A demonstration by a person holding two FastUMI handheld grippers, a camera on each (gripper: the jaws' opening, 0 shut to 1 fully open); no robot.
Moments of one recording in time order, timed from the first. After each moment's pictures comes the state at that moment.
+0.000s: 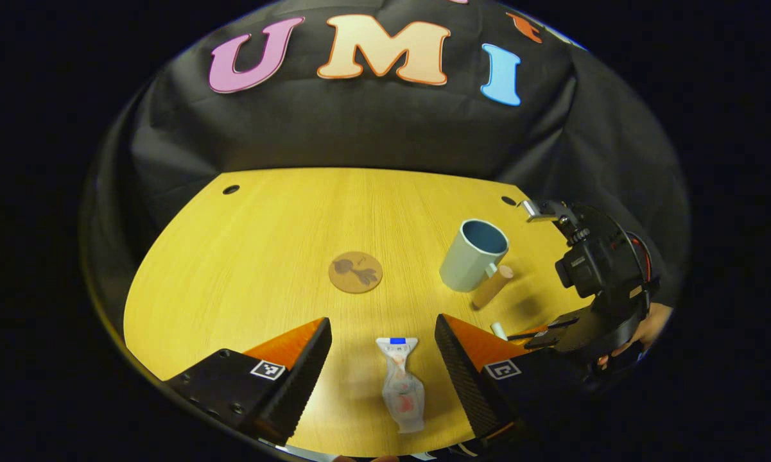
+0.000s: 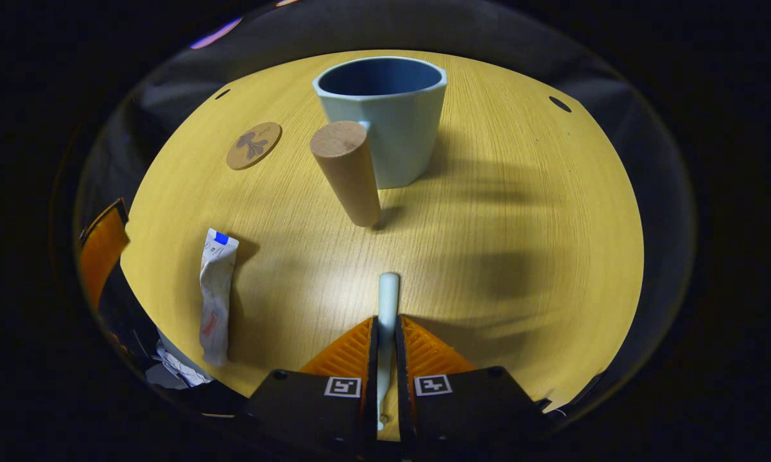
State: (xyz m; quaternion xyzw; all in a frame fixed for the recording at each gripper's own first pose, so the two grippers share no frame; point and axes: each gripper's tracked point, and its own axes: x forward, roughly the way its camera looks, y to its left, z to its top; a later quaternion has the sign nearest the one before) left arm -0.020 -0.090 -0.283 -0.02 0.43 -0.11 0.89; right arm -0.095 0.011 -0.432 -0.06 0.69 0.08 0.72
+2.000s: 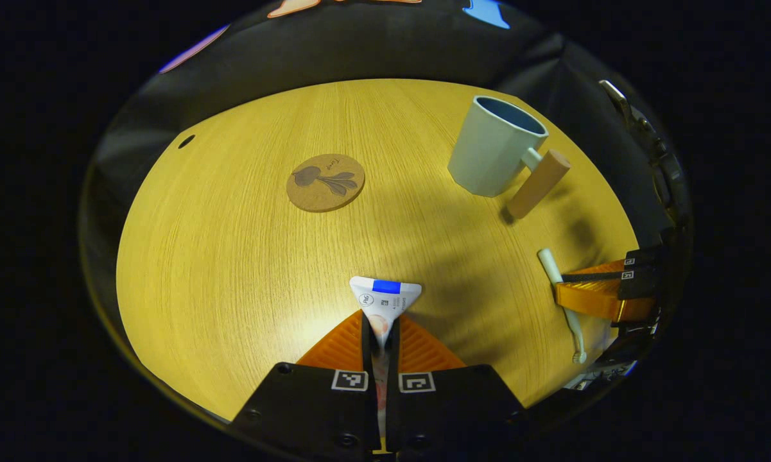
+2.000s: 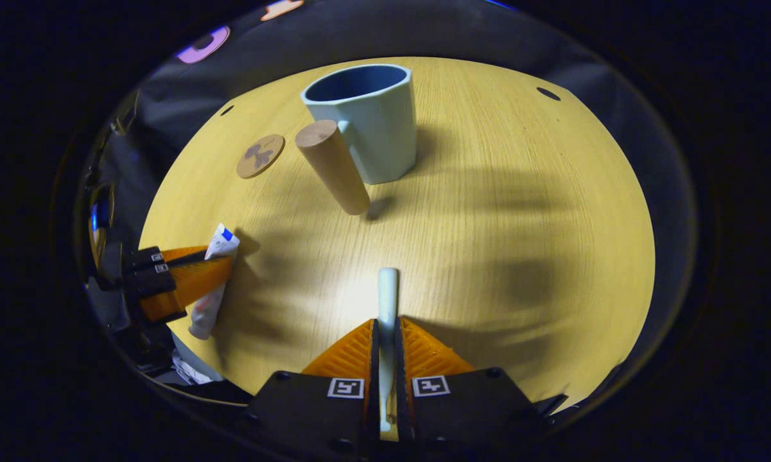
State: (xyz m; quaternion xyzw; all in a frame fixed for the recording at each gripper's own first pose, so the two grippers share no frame) left arm -0.054 -0.094 -0.381 0.06 0.57 -0.15 0.80; right arm -0.107 0.007 -0.427 -0.03 0.68 0.10 0.73
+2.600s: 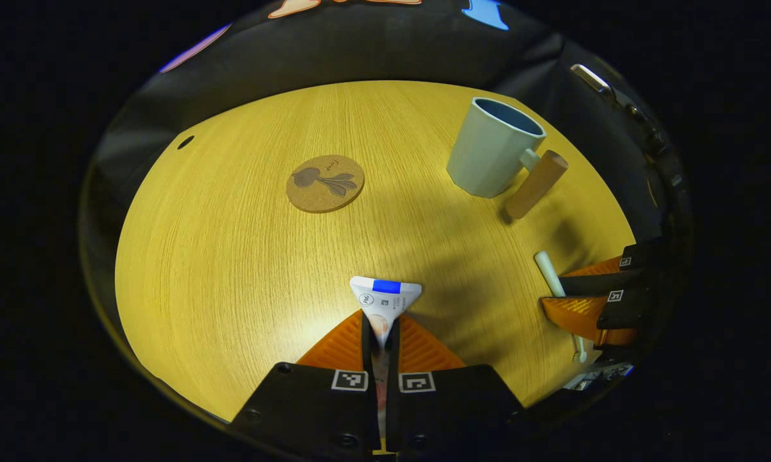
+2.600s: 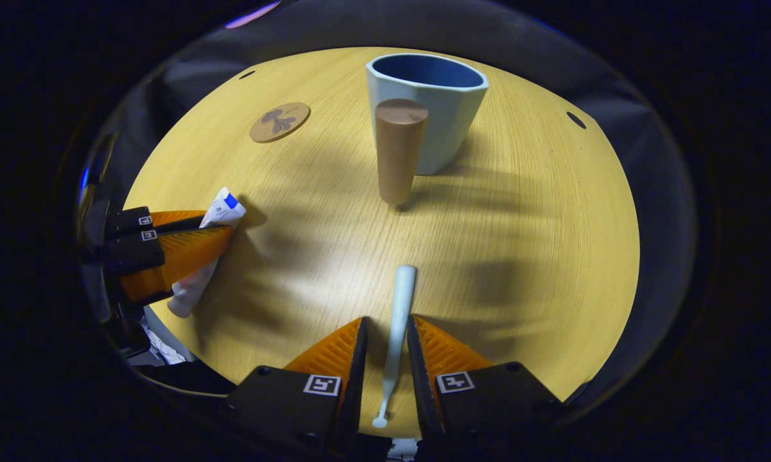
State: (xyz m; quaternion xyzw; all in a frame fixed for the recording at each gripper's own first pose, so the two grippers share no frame) left arm -0.054 -0.095 -0.380 0.05 0.57 -0.15 0.81; right arm -0.109 0.013 -0.429 -0.11 0.68 0.12 0.72
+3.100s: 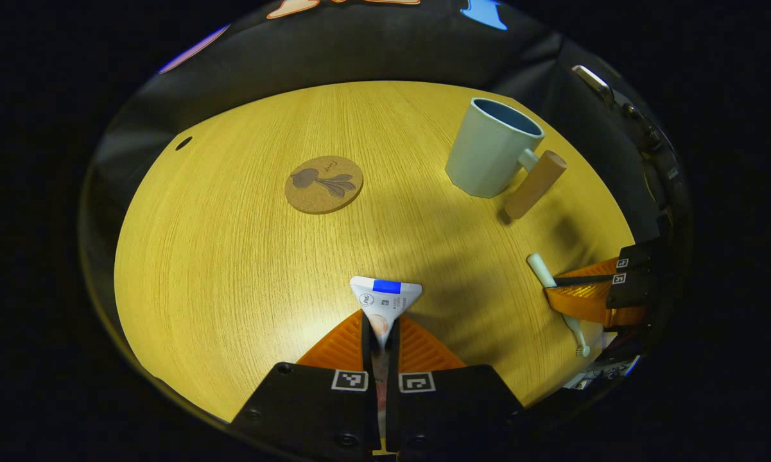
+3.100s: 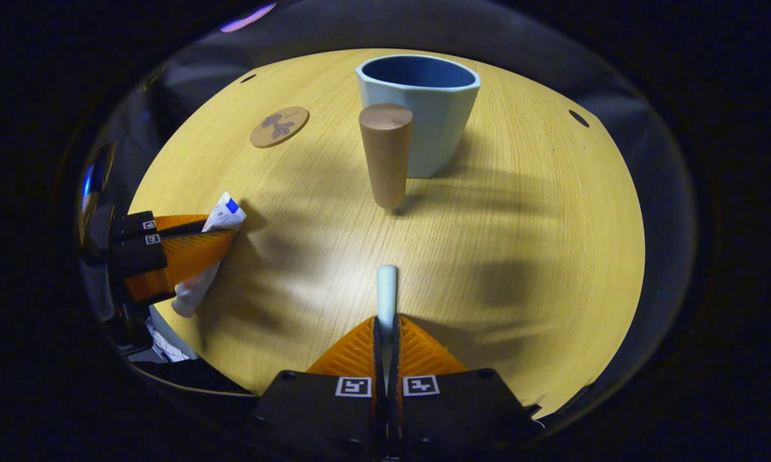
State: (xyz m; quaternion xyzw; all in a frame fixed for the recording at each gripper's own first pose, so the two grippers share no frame) left arm -0.053 -0.095 -0.380 0.06 0.57 -0.16 0.81; right arm -0.105 0.012 -0.428 -0.10 0.67 0.13 0.72
